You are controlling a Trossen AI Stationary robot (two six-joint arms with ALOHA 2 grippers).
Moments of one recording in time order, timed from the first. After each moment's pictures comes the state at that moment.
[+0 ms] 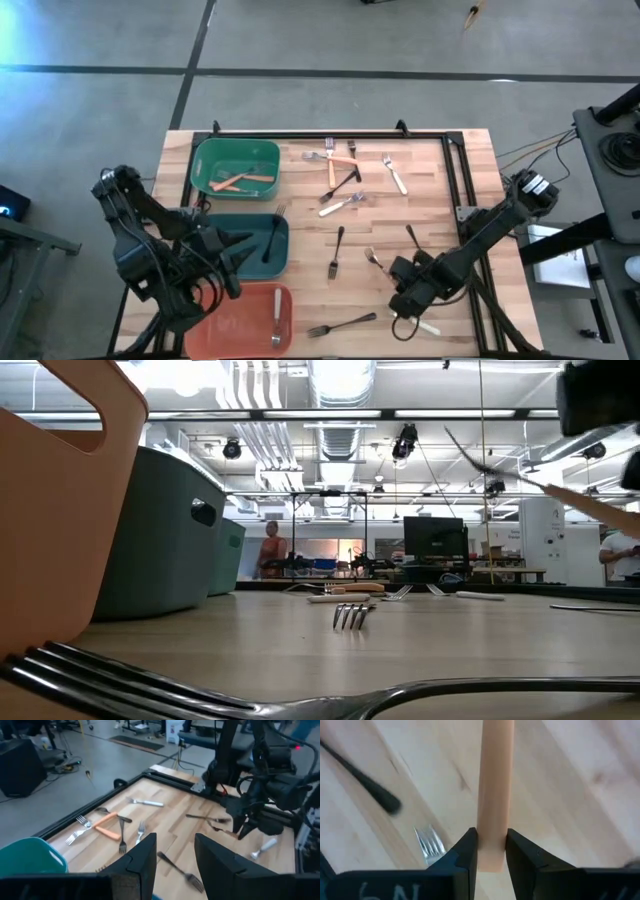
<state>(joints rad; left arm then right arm) -0.90 1.45 1.60 -1.33 -1.21 -1.27 0.72 1.56 0.95 -0.69 0.18 1.30</state>
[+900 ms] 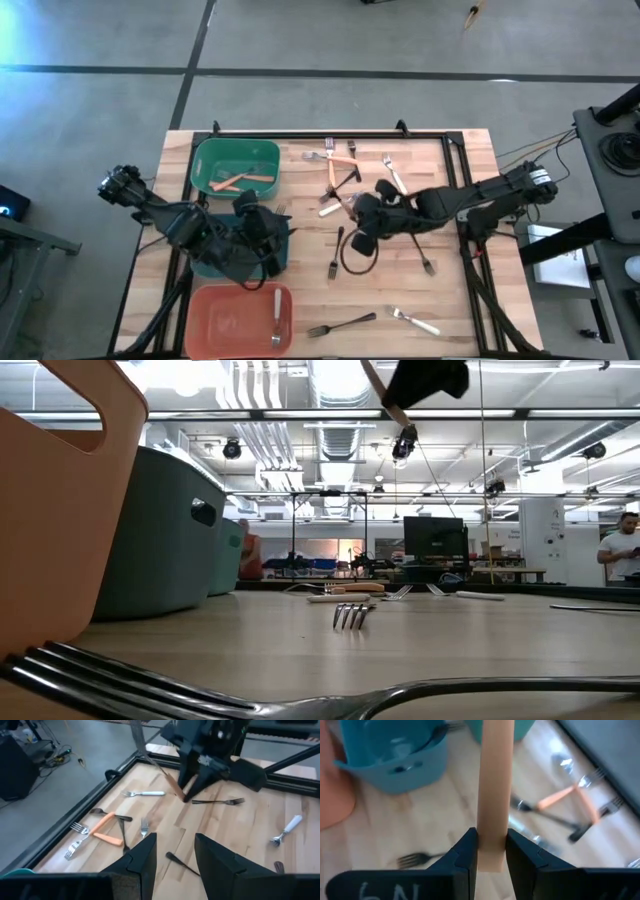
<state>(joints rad) -0.54 1.48 1.60 -0.93 -0.87 -0.62 0.24 1.51 1.39 -0.81 0.45 0.49</state>
